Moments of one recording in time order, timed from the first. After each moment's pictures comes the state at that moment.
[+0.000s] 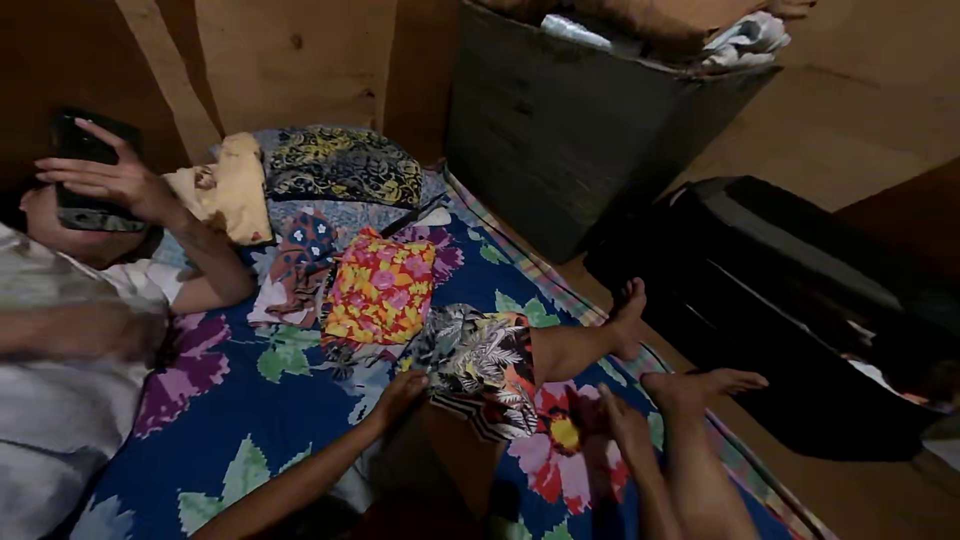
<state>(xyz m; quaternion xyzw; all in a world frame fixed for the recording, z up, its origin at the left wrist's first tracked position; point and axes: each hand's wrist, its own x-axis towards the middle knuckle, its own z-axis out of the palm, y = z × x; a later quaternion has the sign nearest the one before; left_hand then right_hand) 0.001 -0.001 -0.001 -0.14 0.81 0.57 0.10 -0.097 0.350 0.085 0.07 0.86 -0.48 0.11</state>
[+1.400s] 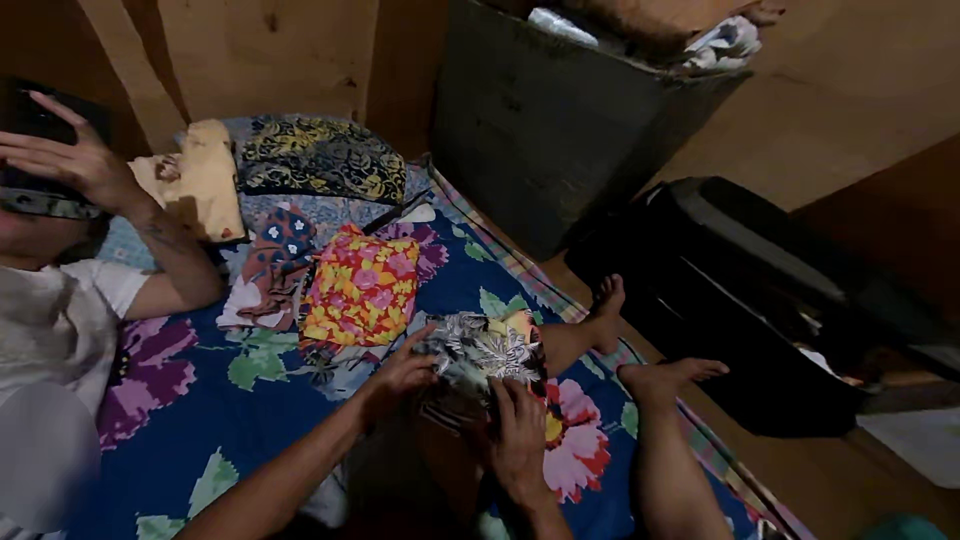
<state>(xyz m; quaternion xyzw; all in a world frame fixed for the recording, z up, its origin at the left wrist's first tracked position) -0.025 0.011 0.074 -0.07 0.60 0.79 0.10 -0.035 0.247 0.035 -0.31 0.87 -0.24 -0.29</state>
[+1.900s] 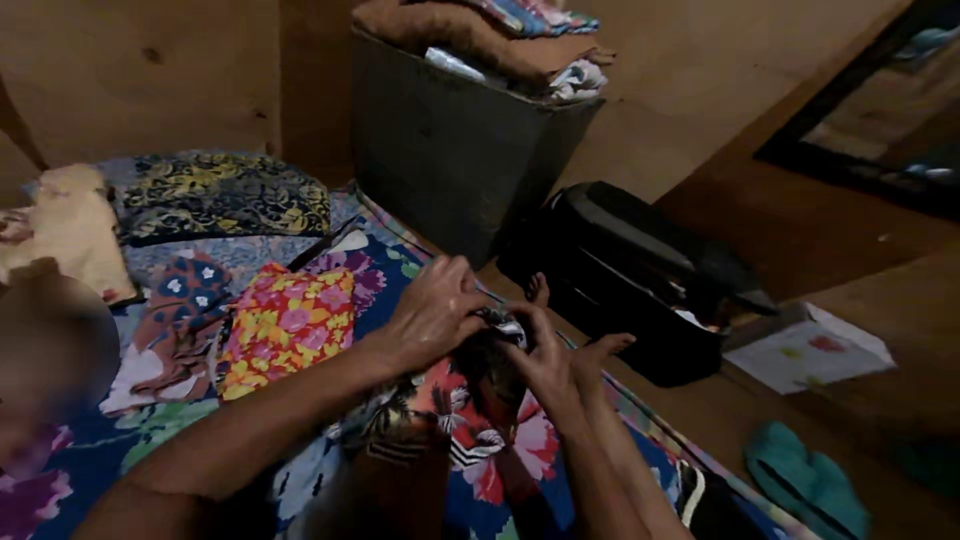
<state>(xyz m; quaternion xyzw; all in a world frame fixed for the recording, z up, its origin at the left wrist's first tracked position) -0.111 0.080 0.231 0.34 0.86 0.26 -0.27 -0.107 0.285 0.193 -0.27 0.80 -0.51 -0.18</state>
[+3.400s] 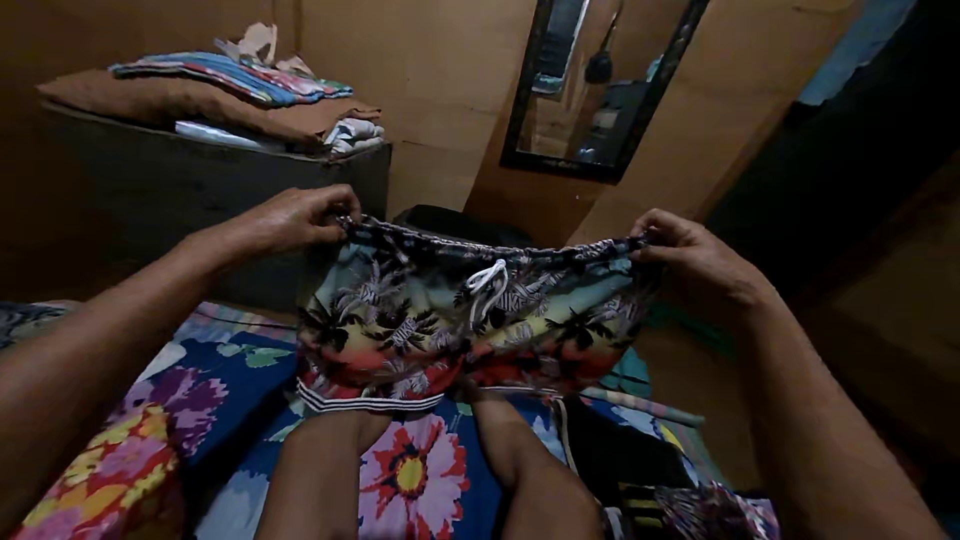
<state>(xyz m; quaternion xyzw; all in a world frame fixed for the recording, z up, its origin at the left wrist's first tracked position) -0.253 0.136 0.386 0.52 0.81 0.25 -0.13 -0.037 0.616 0.393 -0.05 0.91 -0.36 -0.22</state>
